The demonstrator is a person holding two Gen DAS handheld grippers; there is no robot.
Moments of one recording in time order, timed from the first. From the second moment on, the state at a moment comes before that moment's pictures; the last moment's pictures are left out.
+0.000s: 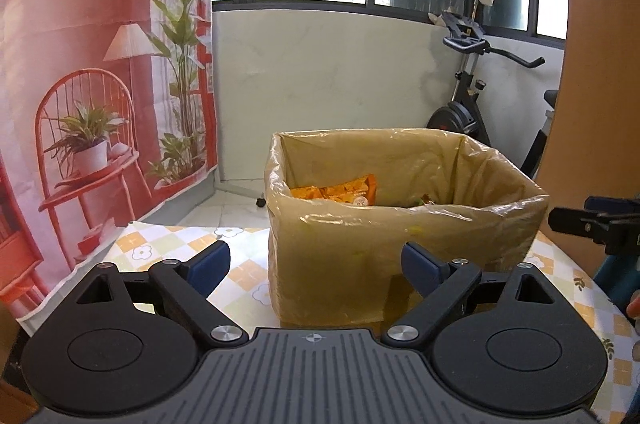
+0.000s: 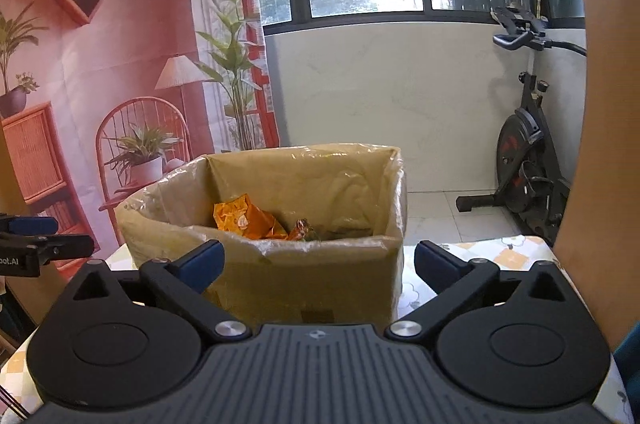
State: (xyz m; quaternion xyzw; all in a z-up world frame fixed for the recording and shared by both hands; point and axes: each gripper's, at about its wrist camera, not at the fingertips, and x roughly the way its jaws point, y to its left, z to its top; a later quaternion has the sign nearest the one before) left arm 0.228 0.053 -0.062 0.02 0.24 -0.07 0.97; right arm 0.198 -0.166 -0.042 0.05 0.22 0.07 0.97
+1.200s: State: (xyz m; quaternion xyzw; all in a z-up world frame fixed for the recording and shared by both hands) left arm 0.188 0.039 -0.149 -0.05 0.34 -0.09 0.93; right arm 0.165 -0.157 -0.140 0.03 0.33 0.10 0.94
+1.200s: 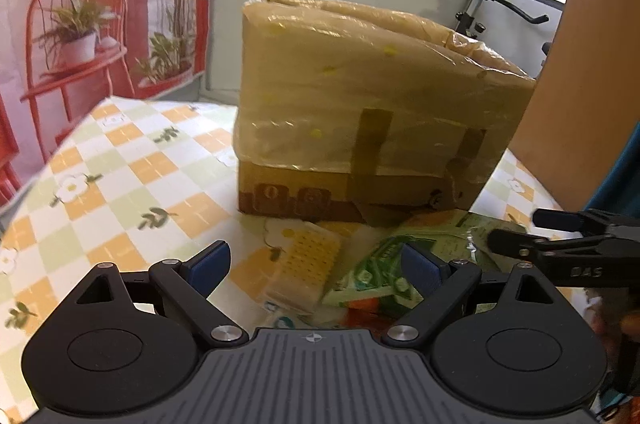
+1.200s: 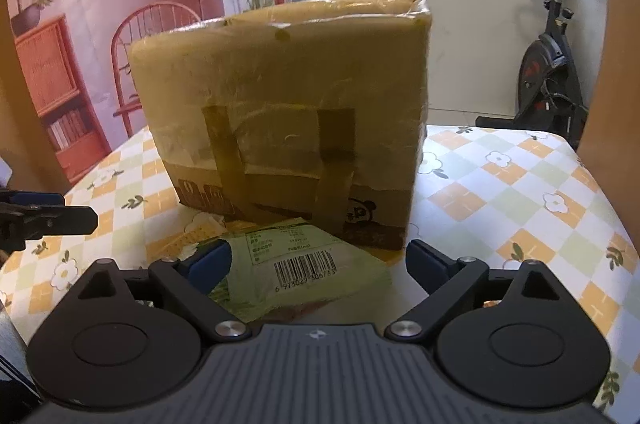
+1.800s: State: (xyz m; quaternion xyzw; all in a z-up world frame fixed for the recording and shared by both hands) left arm 0.199 0.002 -0.185 -0.08 0.40 -0.17 0.90; right arm 0.158 -0.162 -0.161 0.03 0.35 0.18 0.92
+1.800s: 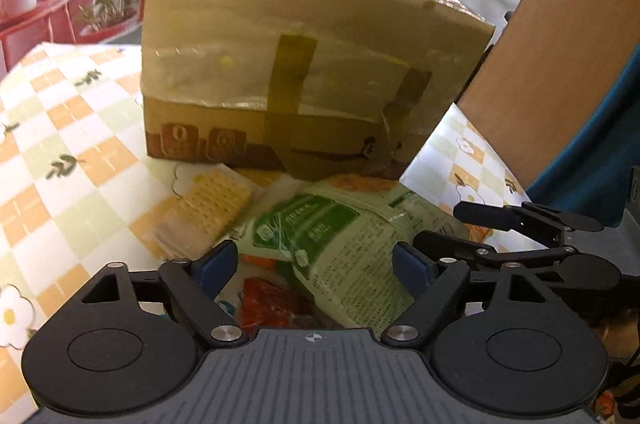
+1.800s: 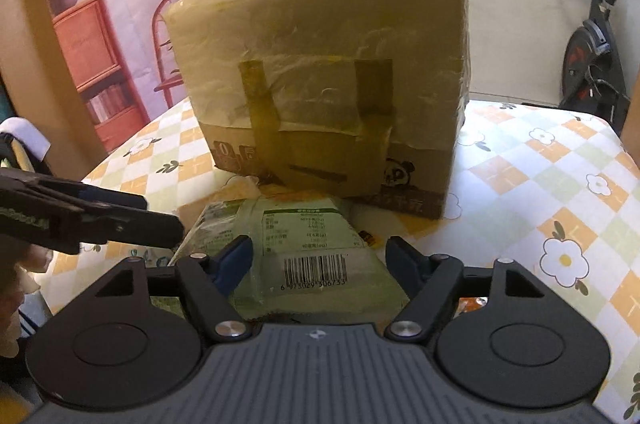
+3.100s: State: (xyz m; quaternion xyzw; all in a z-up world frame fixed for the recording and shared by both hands) left arm 0.201 0.007 -0.201 -0.13 0.41 -0.21 0.88; right arm 0.176 -0.175 -0.168 0.09 0.37 0.24 0.89
